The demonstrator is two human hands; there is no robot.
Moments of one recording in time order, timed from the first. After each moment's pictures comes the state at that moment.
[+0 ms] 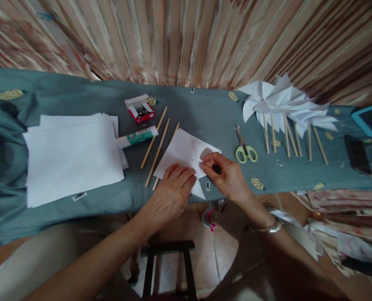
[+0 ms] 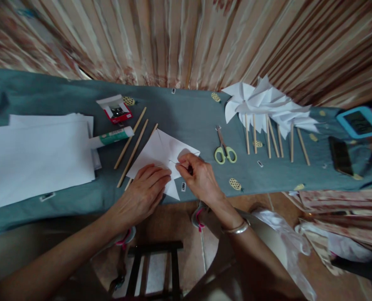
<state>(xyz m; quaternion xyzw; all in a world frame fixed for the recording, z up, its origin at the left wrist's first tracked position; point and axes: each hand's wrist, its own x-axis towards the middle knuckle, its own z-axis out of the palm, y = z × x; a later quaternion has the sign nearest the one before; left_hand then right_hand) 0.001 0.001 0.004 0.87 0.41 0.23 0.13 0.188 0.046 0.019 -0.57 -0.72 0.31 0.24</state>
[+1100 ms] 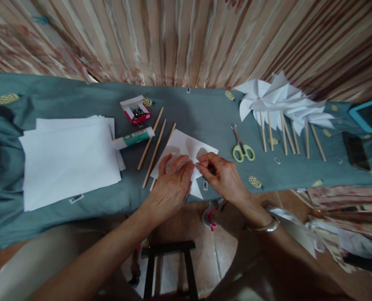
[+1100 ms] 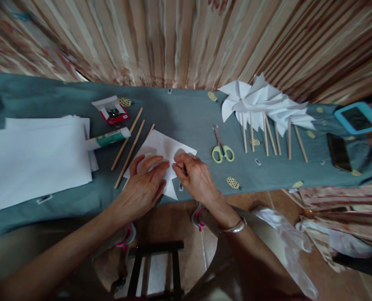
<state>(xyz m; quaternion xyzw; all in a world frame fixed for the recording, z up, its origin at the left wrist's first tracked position) 0.008 0.011 0.004 0.86 0.46 0.21 0.09 0.185 0.045 0.023 -0.53 -0.78 0.25 0.22</state>
